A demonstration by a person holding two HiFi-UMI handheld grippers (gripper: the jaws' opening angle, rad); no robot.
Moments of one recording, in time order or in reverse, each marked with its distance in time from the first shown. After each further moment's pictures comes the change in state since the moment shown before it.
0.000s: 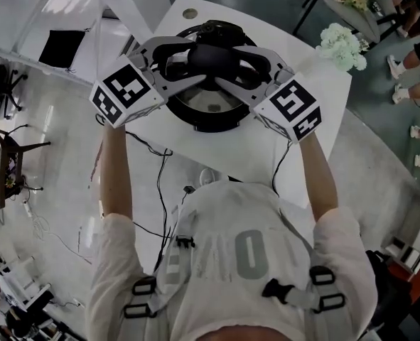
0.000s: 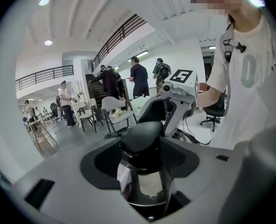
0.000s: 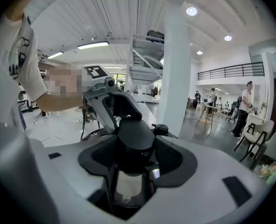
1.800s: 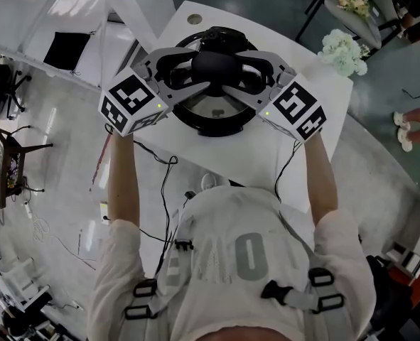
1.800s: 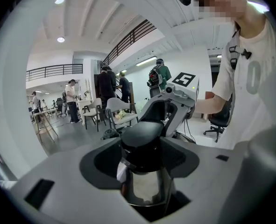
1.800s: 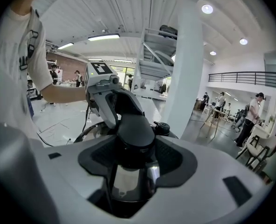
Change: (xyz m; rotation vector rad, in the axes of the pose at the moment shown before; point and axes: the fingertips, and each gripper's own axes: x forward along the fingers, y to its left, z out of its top) left arm -0.001 0.001 -0.005 -0.101 -0.059 0.047; right arm 0.000 0.000 -0.003 -0.114 0.062 0.073
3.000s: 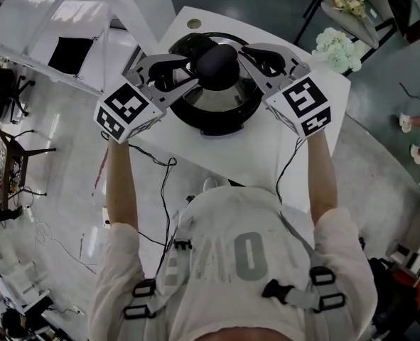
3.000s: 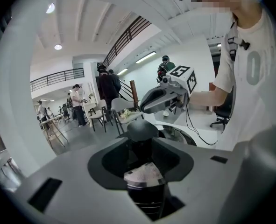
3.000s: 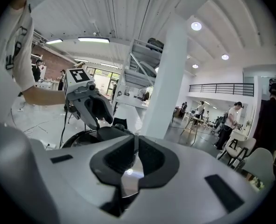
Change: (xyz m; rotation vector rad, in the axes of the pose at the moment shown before) left arm -0.021 -0.004 0.004 0.079 0.034 0.090; right arm -0.039 -0.040 0.020 0.007 -0.087 -0.247
